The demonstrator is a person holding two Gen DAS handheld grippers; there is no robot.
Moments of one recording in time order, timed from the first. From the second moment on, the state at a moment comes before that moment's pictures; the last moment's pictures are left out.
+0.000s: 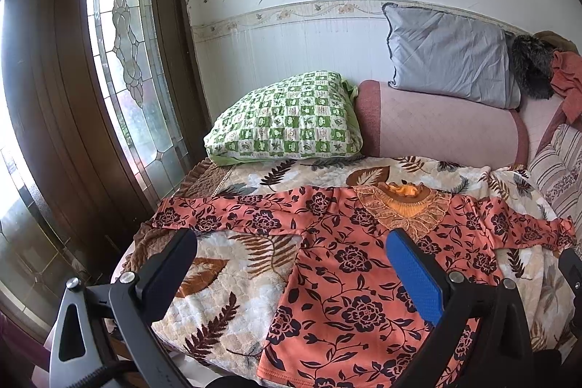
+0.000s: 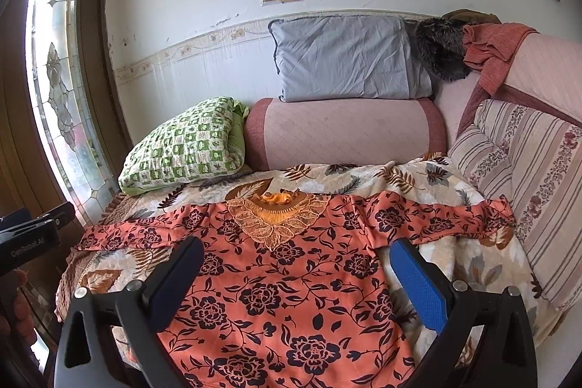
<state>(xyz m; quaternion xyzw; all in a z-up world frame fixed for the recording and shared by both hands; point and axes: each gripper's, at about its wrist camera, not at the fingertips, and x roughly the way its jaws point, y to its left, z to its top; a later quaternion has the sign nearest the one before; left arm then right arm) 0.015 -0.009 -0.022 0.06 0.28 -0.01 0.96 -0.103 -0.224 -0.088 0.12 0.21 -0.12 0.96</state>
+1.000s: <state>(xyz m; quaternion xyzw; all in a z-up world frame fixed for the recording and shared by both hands) 0.029 -0.012 -0.036 0.06 0.29 -0.01 0.96 -0.067 -0.209 -0.097 0.10 0.26 -0.12 0.95</state>
